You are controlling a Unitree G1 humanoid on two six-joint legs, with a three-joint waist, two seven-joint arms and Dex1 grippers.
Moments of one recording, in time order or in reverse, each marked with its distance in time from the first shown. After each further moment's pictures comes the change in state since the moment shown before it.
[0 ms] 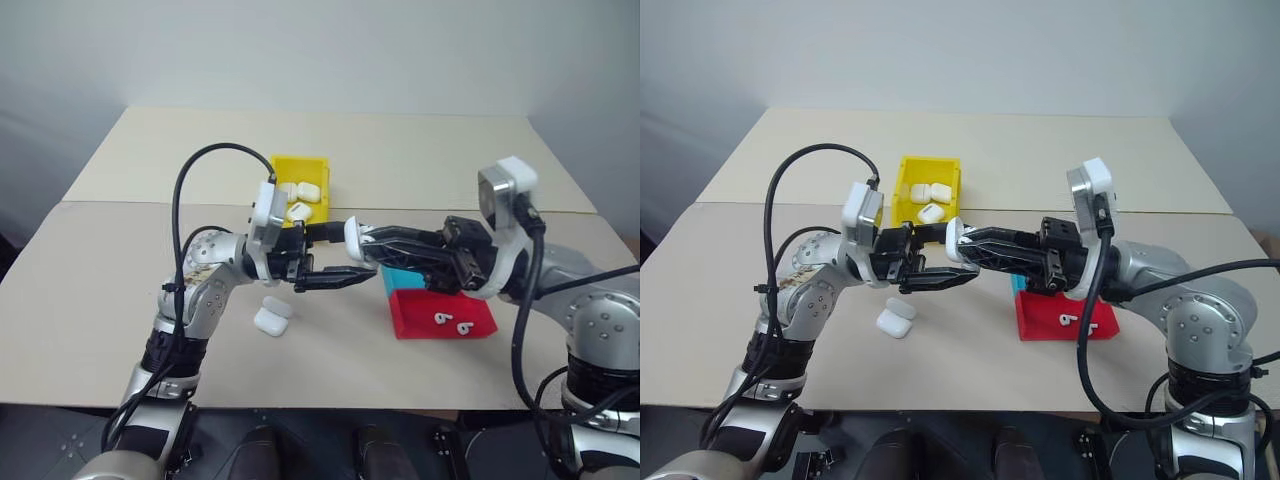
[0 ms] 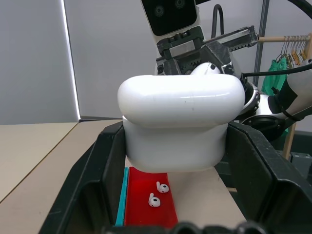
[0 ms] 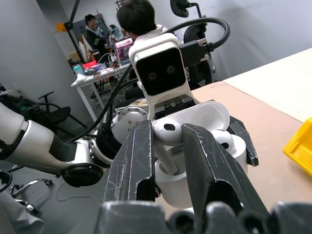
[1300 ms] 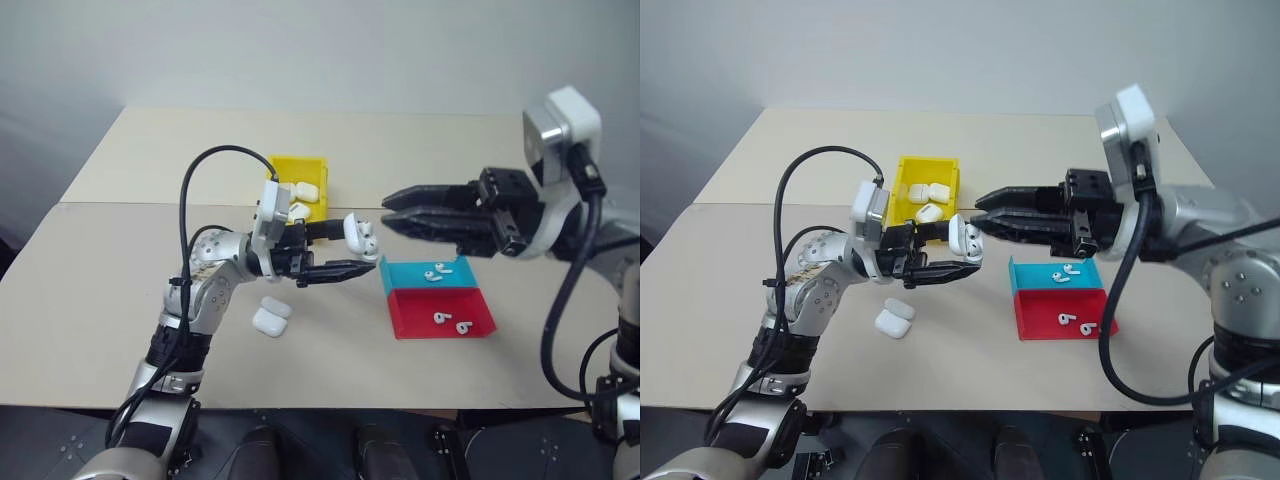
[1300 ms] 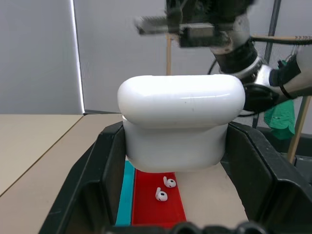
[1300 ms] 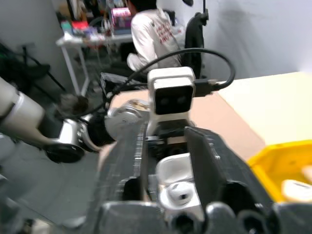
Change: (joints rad) left arm -0.031 -0.022 -0.009 0.086 0.032 -0.022 -0.010; right arm -0.286 -0.244 0.103 0.112 -0.148 -0.104 0.189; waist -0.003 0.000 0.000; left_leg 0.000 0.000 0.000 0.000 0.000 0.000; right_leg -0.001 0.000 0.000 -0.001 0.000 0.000
